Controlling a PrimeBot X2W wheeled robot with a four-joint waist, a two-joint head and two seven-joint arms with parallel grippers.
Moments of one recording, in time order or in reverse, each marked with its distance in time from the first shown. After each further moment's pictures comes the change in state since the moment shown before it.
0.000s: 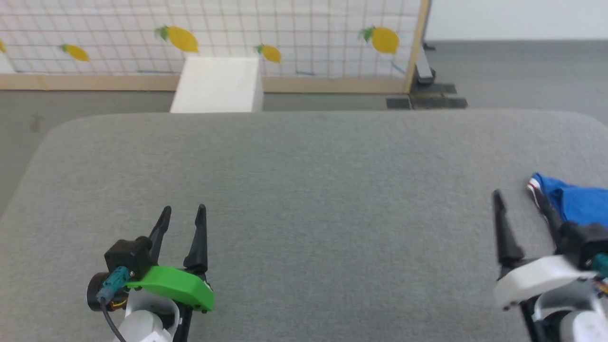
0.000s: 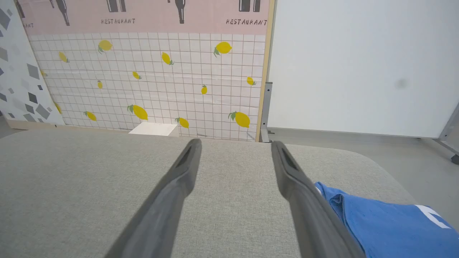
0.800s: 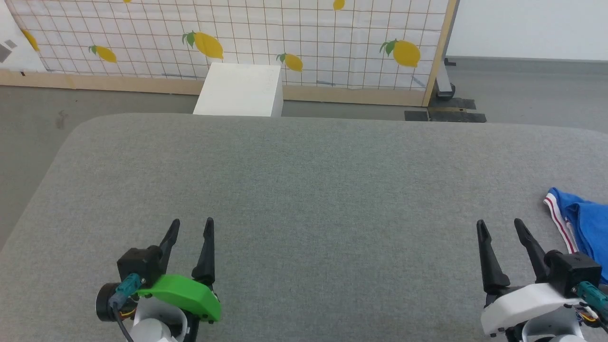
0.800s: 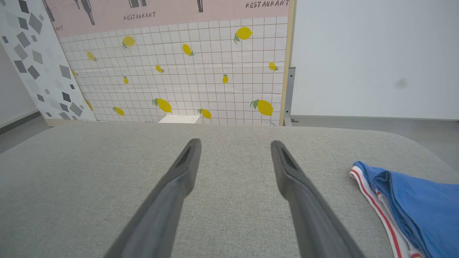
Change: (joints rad) left arm 0.014 -0.002 -0.033 0.041 -0.003 0.020 0.001; right arm 0.076 0.018 0.042 0.064 0.061 0.000 -0.071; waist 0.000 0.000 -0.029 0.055
